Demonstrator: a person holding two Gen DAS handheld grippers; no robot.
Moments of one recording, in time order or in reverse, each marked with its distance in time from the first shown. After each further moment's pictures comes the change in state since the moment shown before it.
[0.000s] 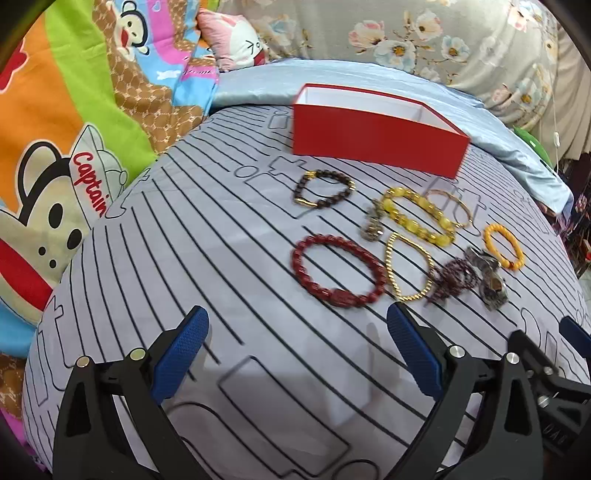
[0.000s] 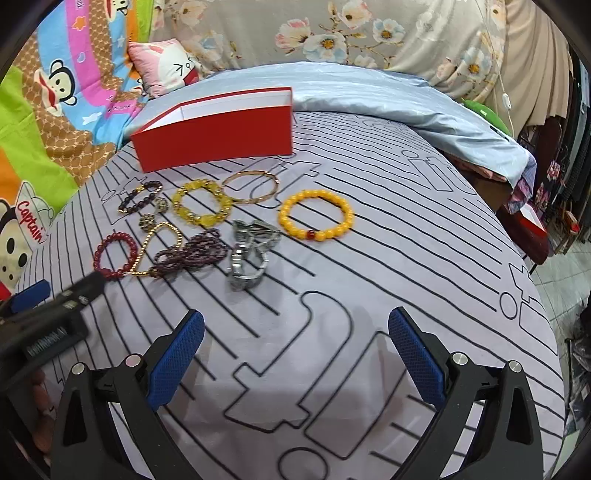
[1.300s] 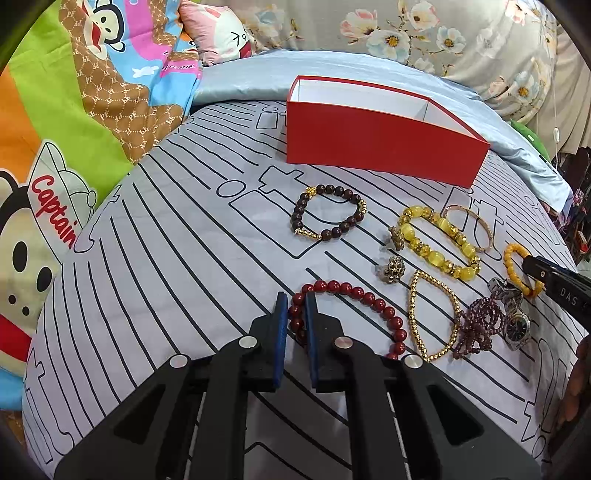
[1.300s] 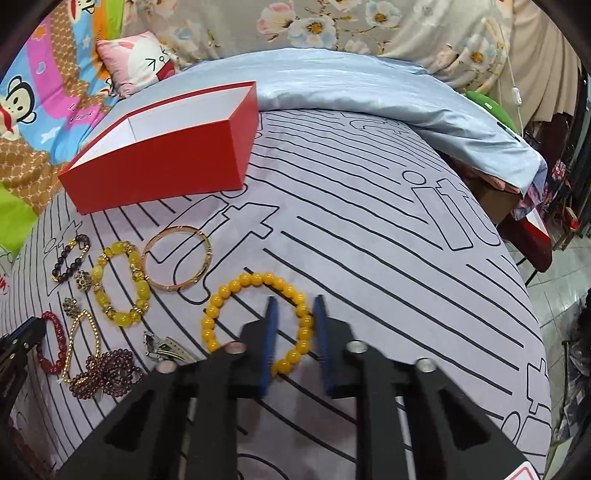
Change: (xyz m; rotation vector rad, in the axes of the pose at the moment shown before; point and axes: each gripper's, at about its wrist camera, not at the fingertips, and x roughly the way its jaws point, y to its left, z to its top) left arm 0.040 0.001 0.032 0.035 0.035 -0.045; right arm 0.075 -0.030 0.079 0.011 0.066 -0.022
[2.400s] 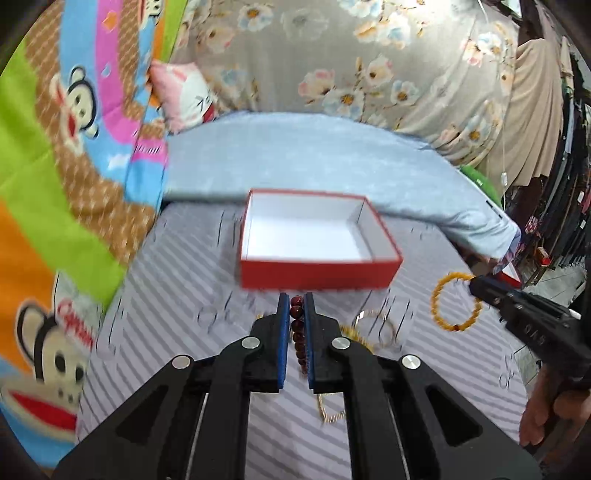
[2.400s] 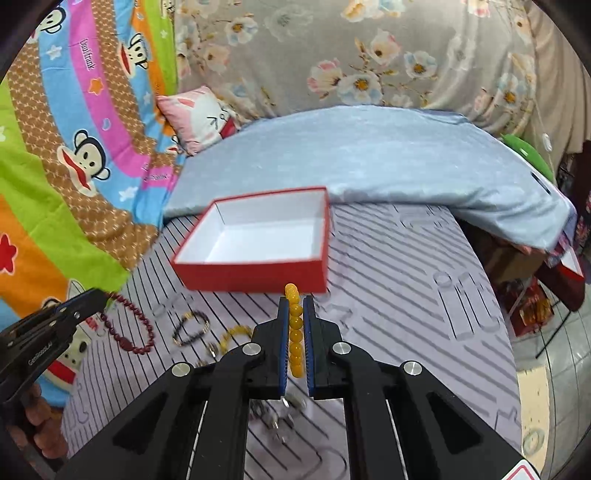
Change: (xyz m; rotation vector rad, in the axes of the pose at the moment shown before) left arm -0.104 -0.019 0.105 0.056 -0.179 -0.164; right arm -0.108 0.016 0.071 -0.019 -0.171 0.252
